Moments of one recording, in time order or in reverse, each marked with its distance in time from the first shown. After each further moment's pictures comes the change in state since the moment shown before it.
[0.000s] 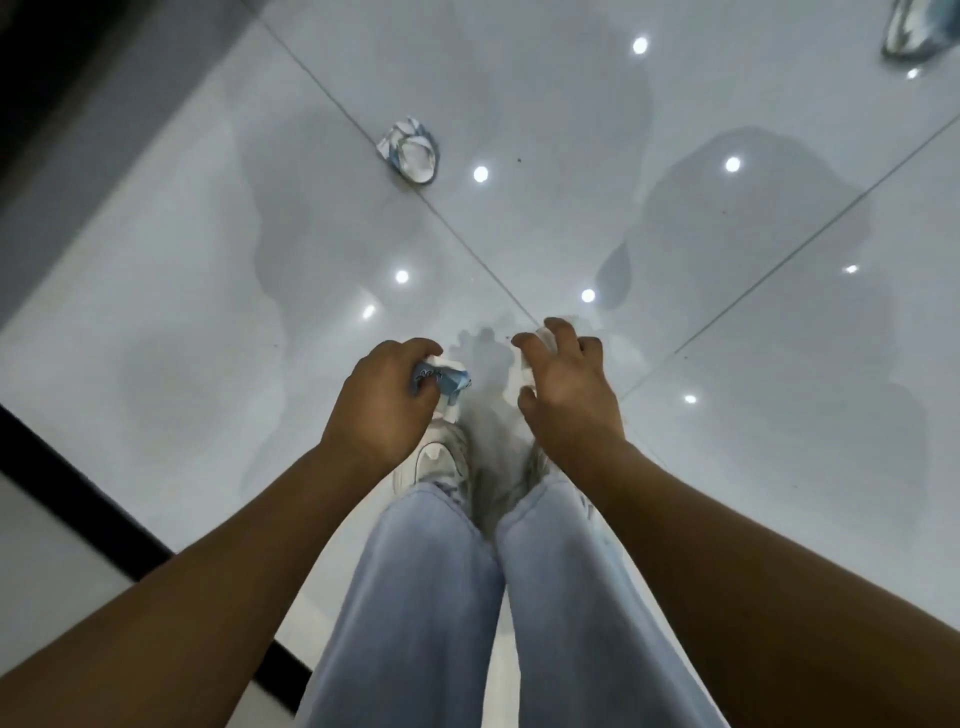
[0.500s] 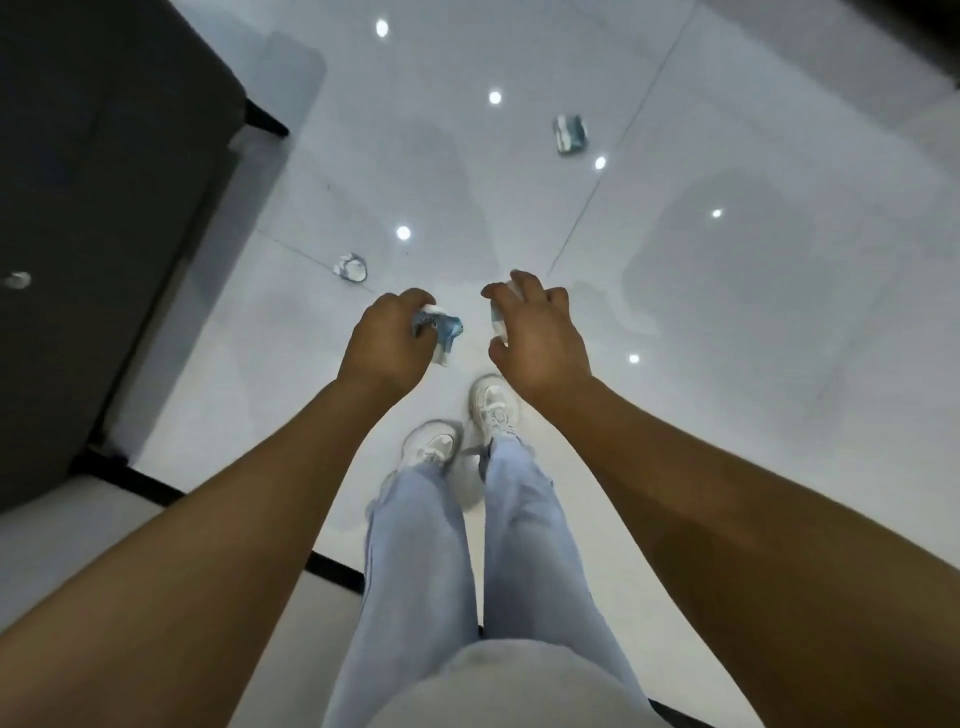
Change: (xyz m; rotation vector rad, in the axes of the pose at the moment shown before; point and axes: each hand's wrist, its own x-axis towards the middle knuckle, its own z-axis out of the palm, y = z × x) left_hand -0.204 0.255 -0.201 0.106 -0.045 0.303; right_hand -0.253 -0.087 -0.335 0.142 0.162 0.223
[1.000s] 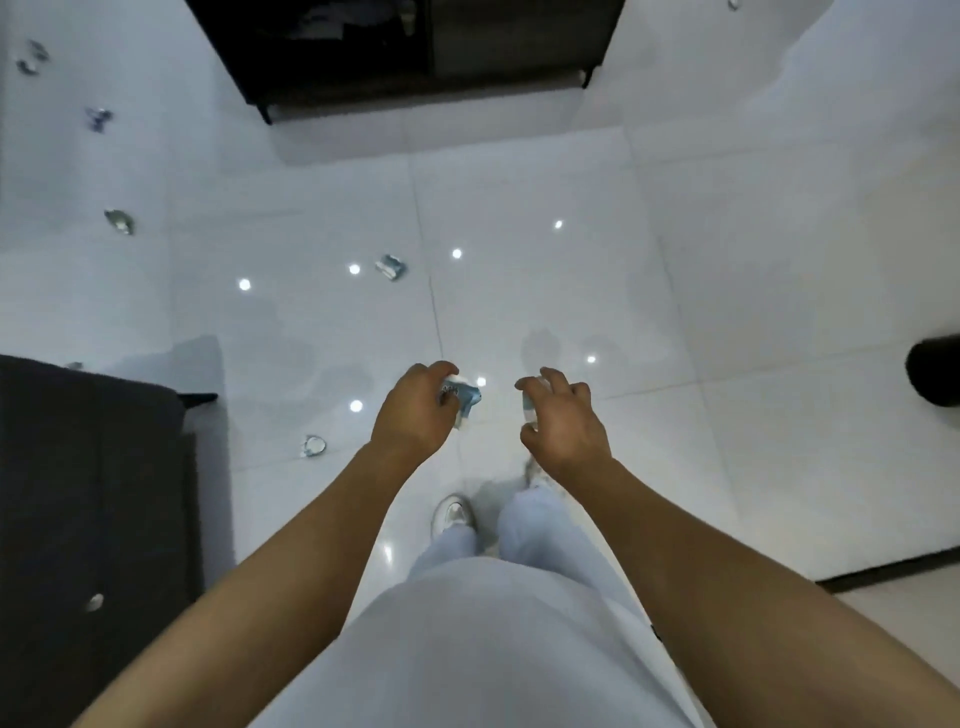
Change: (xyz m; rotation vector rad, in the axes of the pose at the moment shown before) left_hand -0.150 0.173 -0.023 0.331 -0.332 0.555; right_hand -0.261 0.036 -0.059 0.366 0.307 0.558
